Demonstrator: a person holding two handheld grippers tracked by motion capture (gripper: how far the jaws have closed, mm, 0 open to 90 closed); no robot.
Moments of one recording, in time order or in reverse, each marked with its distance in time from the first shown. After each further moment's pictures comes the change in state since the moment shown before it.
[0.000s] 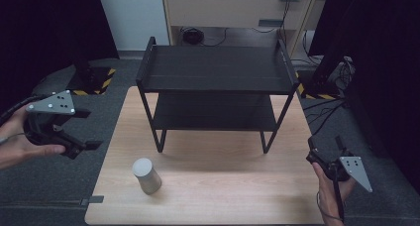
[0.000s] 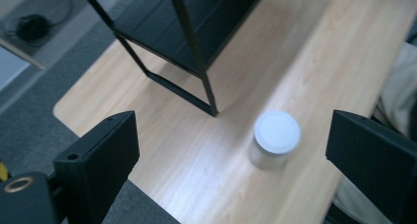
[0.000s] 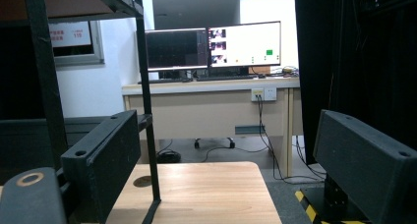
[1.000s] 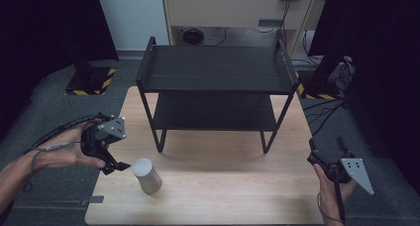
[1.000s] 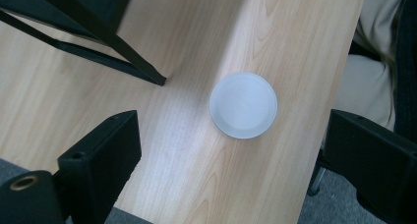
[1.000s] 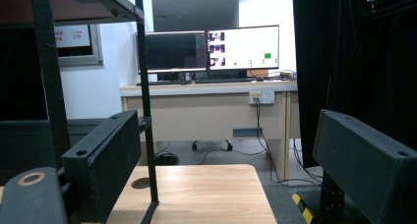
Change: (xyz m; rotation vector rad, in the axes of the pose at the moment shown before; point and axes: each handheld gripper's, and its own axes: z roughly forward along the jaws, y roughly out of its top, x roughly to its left) left arm 0.003 0.034 0.114 0.266 -0.203 0.162; right arm 0.001 0.002 -0.004 -0.014 -0.006 -0.011
